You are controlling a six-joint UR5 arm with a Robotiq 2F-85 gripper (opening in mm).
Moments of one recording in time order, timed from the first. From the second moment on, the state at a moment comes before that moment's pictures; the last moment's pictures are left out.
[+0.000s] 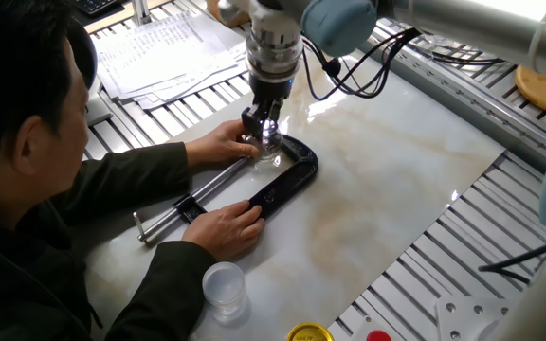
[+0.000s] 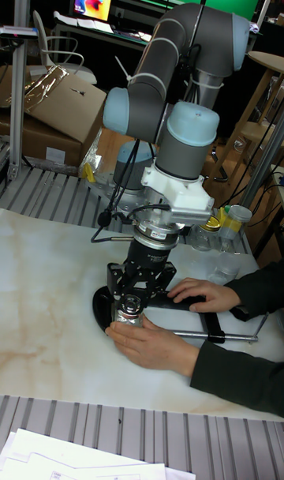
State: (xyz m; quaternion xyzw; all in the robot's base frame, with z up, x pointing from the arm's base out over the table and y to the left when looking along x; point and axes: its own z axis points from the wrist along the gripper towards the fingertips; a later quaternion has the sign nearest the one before) arm 0.589 0.018 0.072 -0.21 0.97 -0.04 0.08
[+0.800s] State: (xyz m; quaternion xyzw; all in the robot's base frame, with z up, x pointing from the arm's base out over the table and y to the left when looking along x) arm 0.572 0.027 0.084 -0.41 0.91 -0.06 0.05
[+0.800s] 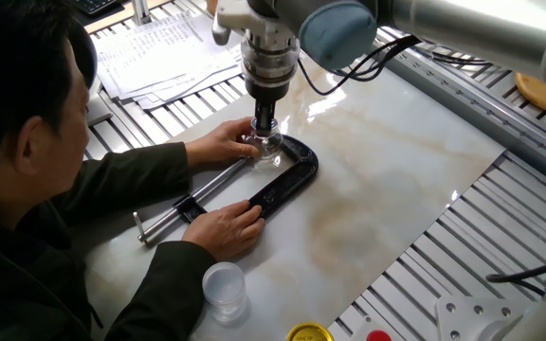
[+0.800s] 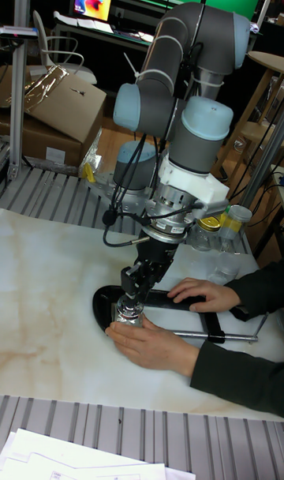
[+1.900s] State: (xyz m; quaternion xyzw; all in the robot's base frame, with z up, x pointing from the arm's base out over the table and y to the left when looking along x) arm 0.583 0.029 0.091 -0.36 0.93 0.00 0.04
